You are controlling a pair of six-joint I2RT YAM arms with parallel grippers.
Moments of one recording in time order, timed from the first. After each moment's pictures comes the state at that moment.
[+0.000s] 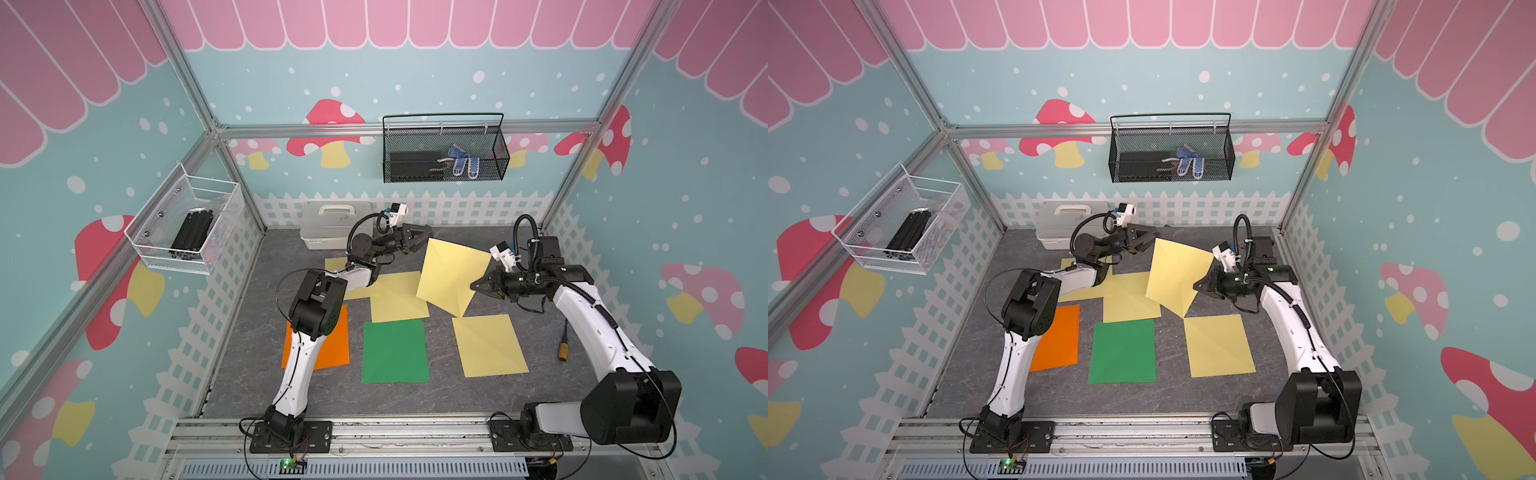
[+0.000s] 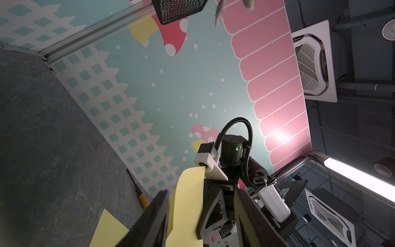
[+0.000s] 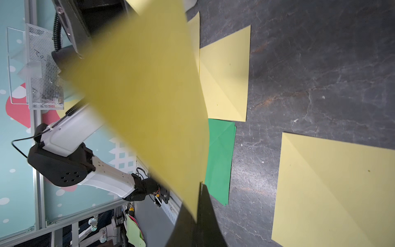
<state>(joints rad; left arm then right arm) -0.42 2.37 1.63 1.37 1.01 -1.66 0.03 1.33 1.19 -0.90 -0.82 0.30</state>
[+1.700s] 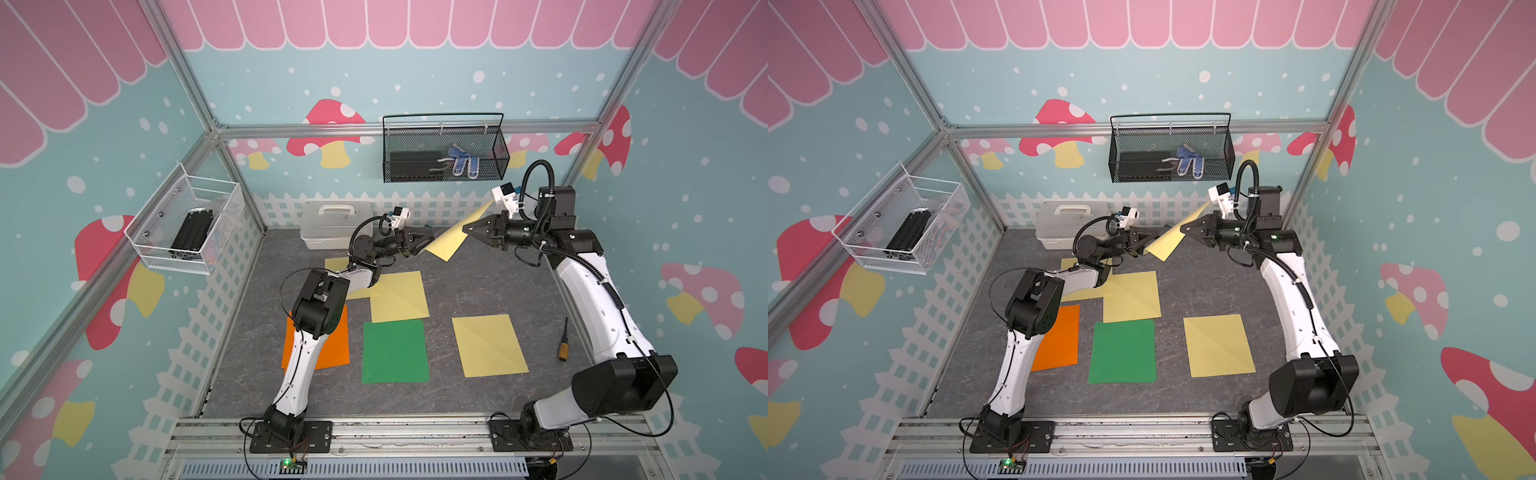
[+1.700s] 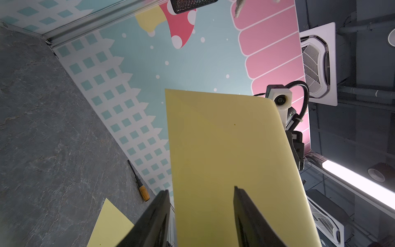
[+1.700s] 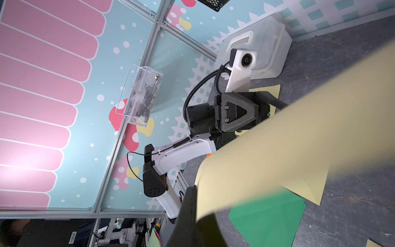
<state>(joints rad) -0.40 2.40 1.67 1.37 1.04 -1.70 0.08 1.53 1.67 -0.65 -1.03 0.59</state>
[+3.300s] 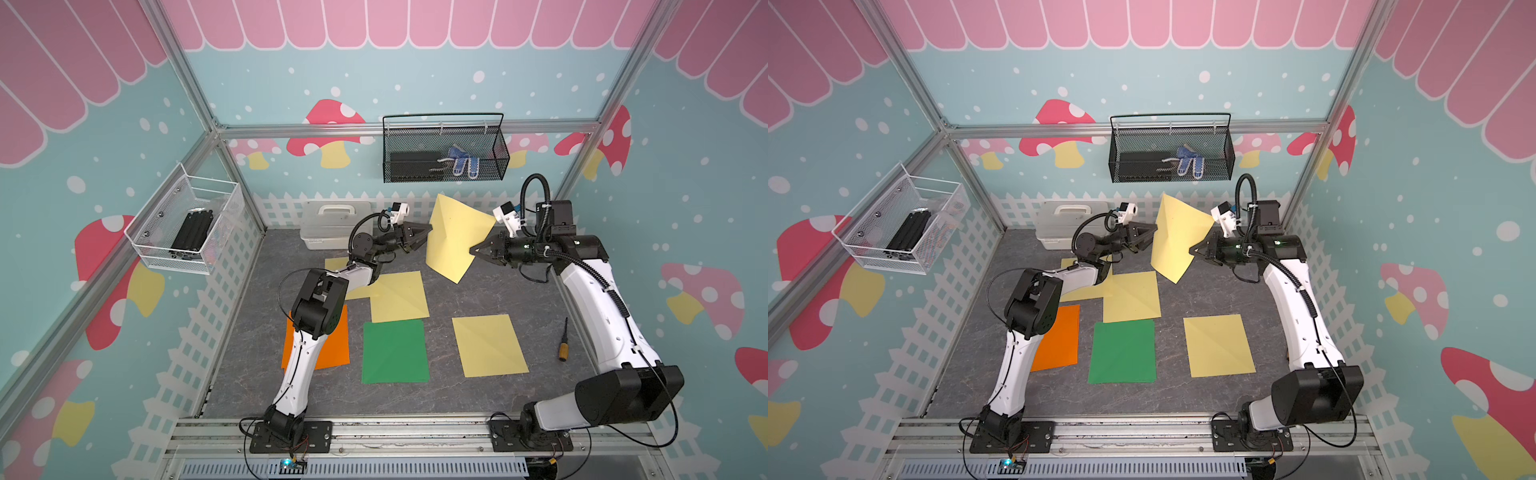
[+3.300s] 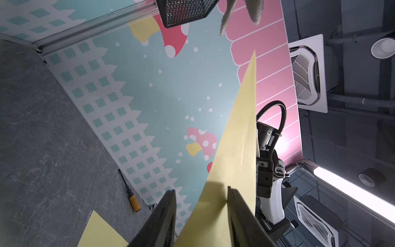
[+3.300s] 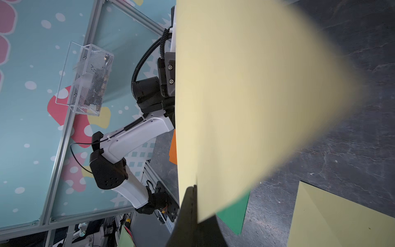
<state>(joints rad) -0.40 2.39 1.69 1.37 1.00 -1.74 0.07 1.46 1.60 -0.95 -0.83 0.31</state>
